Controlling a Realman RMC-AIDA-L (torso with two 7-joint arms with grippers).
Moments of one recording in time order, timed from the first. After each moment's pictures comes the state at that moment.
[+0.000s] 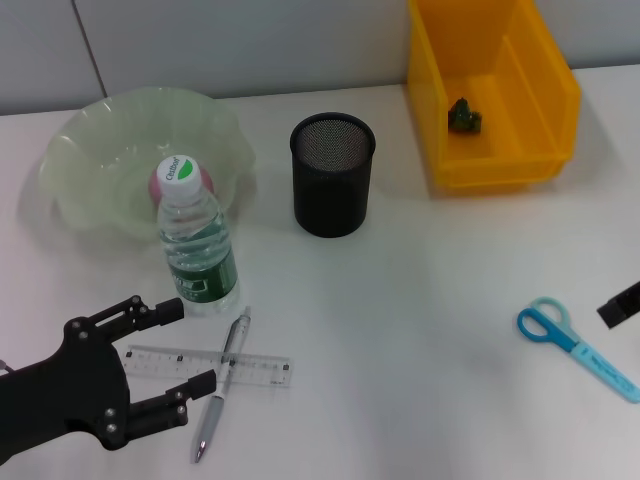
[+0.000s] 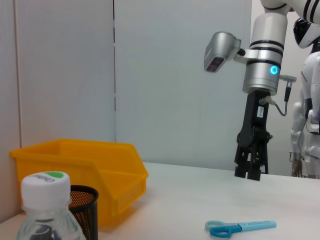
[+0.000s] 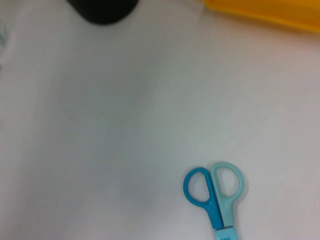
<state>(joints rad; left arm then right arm) -0.15 -2.06 1.09 0.75 1.53 1.65 -0.98 0.58 2.03 -0.85 -1.43 -2.76 -1.99 2.52</state>
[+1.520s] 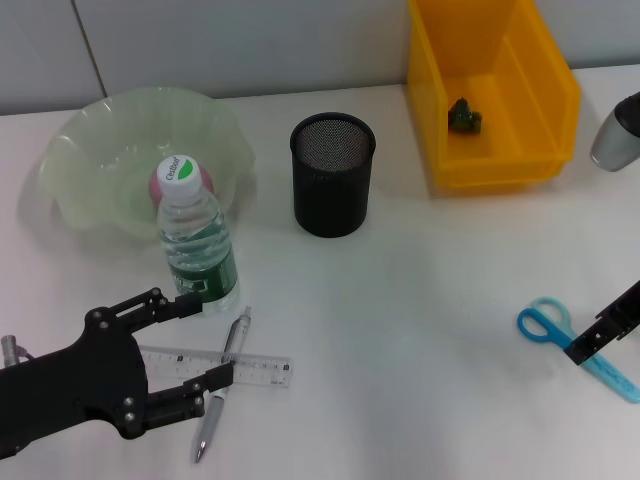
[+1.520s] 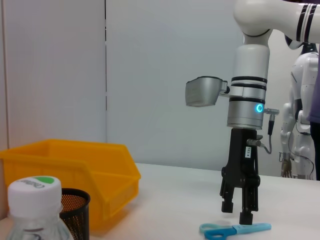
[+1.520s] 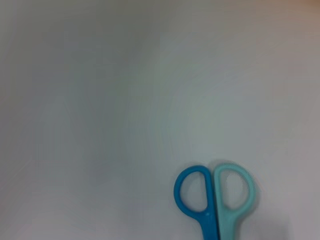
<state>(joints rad) -0.21 -2.06 1.09 0.70 1.55 1.64 -0.97 0.57 2.07 -1.05 -1.23 -2.85 -1.73 2.46</state>
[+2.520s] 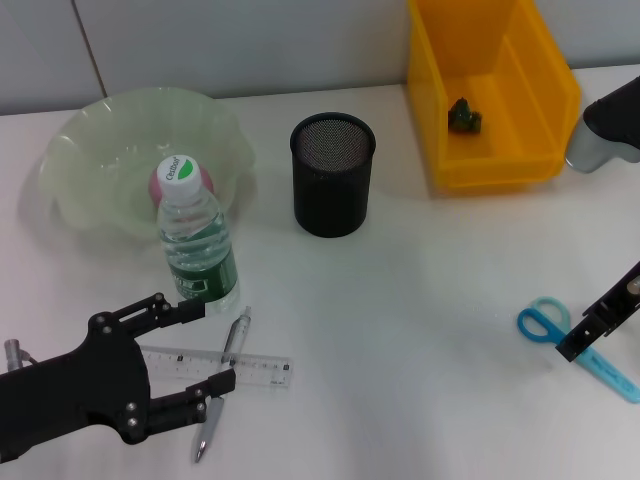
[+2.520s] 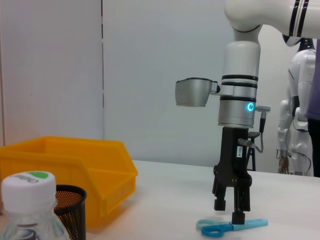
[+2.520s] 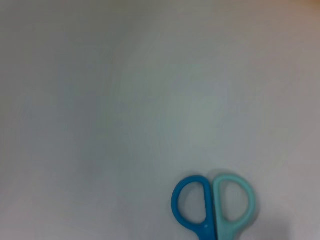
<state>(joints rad) -0.21 -2.06 1.09 0.69 1.56 1.64 -0.96 0.60 2.08 -1.12 -1.20 -2.87 -1.70 2.51</state>
